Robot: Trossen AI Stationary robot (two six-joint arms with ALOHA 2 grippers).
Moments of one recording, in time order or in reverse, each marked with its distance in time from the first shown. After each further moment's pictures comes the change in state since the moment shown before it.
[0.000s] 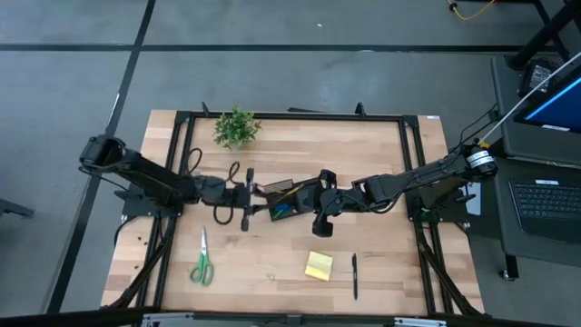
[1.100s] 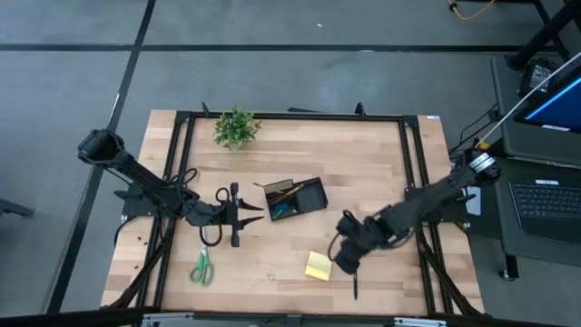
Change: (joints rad) left arm -0.316 -0.085 0.000 -0.219 -0.452 -0.058; right arm 0.297 0.000 0.000 -0.441 -0.328 1.073
